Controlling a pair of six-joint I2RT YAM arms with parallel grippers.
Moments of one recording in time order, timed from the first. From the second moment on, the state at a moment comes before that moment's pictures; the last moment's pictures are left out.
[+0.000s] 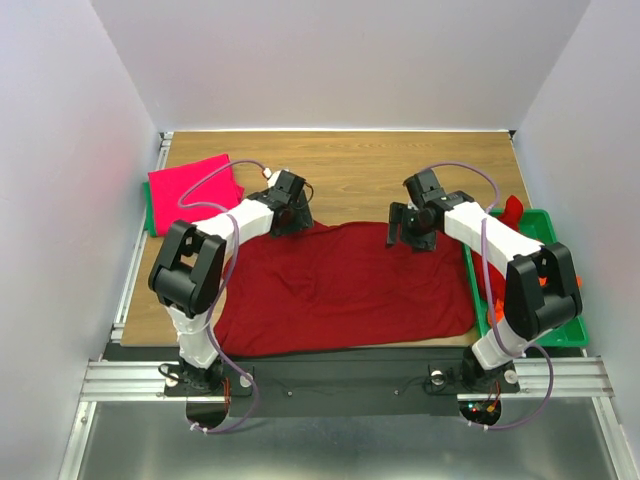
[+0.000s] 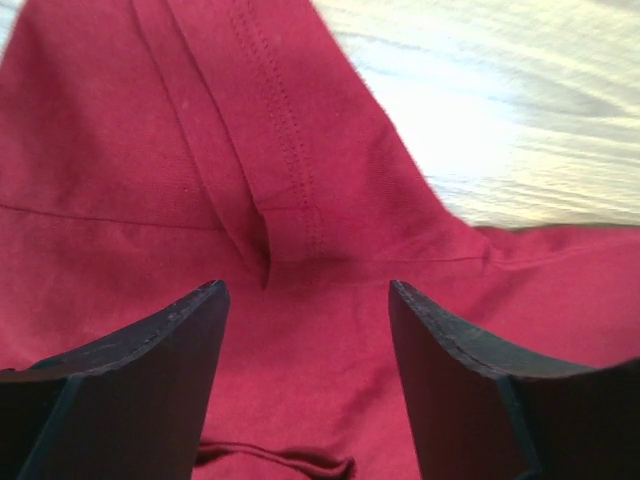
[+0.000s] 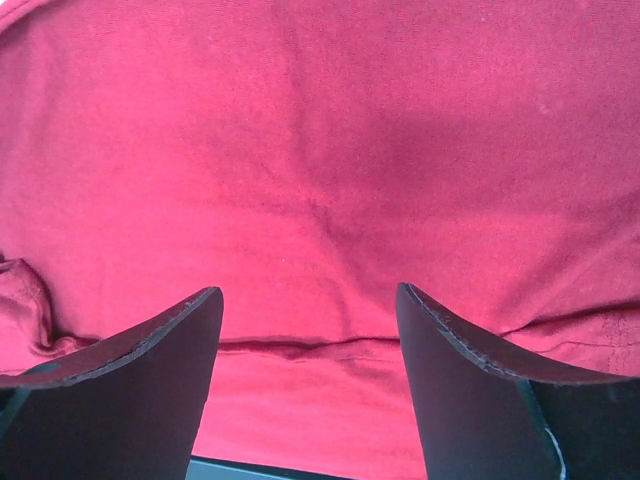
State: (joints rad) left arm -0.50 1.80 1.21 -0.36 -0.18 -0.66; right arm 0.37 1.59 1.15 -0.69 -0.02 0.50
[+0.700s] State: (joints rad) left arm -0.30 1.94 1.50 -0.31 -0.21 -0.64; right arm 0.37 1.60 1.15 -0.69 -0.02 0.50
